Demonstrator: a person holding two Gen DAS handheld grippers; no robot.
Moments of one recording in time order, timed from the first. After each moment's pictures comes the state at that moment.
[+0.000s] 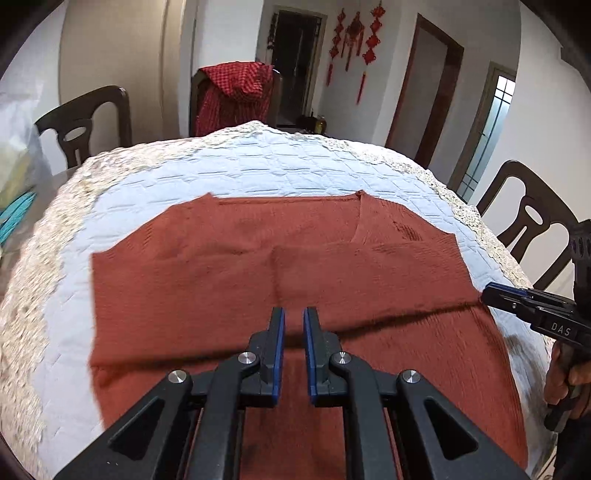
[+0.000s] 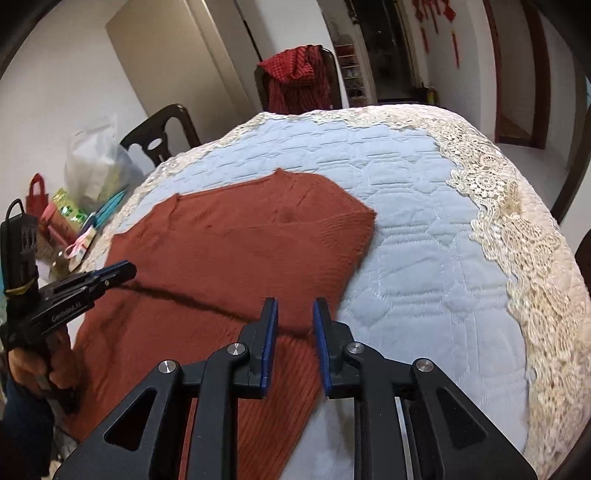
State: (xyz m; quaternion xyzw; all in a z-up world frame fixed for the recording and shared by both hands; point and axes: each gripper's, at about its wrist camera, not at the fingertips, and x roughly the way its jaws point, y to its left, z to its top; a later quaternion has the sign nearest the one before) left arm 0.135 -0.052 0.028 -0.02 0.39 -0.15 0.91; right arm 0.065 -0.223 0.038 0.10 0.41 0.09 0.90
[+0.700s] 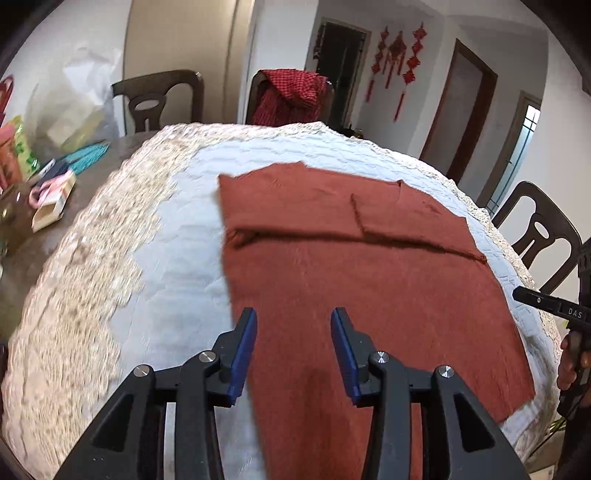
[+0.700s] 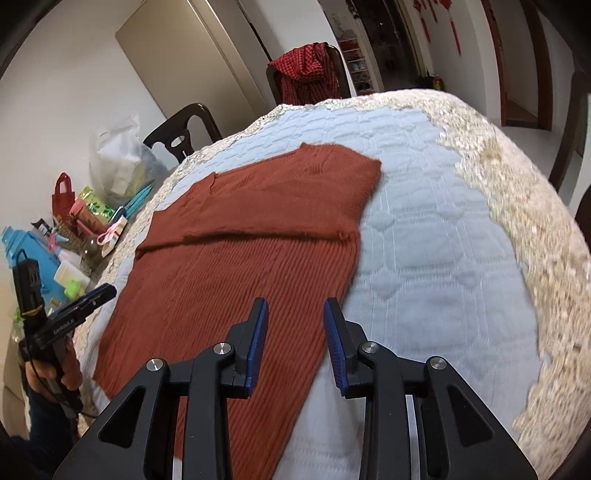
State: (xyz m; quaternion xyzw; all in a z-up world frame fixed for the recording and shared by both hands) left arm 0.036 0.028 0.018 -0.06 0.38 -0.08 0.92; right arm -0.002 -0.214 0.039 0.14 0.42 0.12 0.89
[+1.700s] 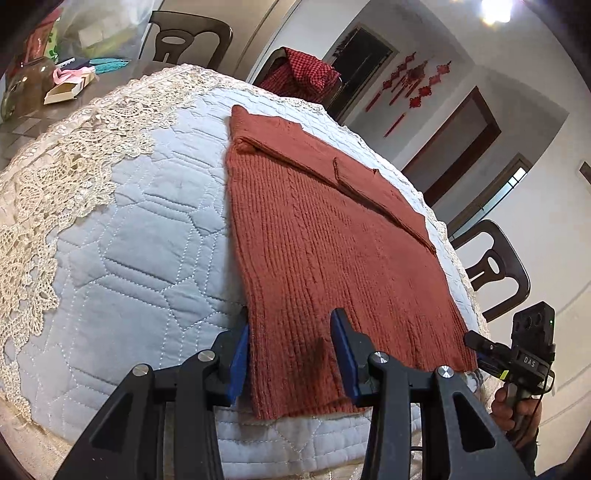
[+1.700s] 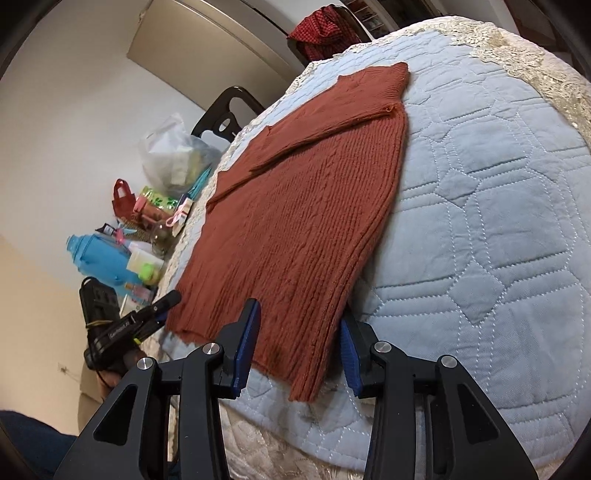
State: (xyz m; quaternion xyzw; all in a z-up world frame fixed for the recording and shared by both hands) left arm -0.028 0.042 -0.011 -0.22 0.41 -0.13 0.88; right arm -0.063 -0.195 0.003 0.27 0.44 0.22 0.83
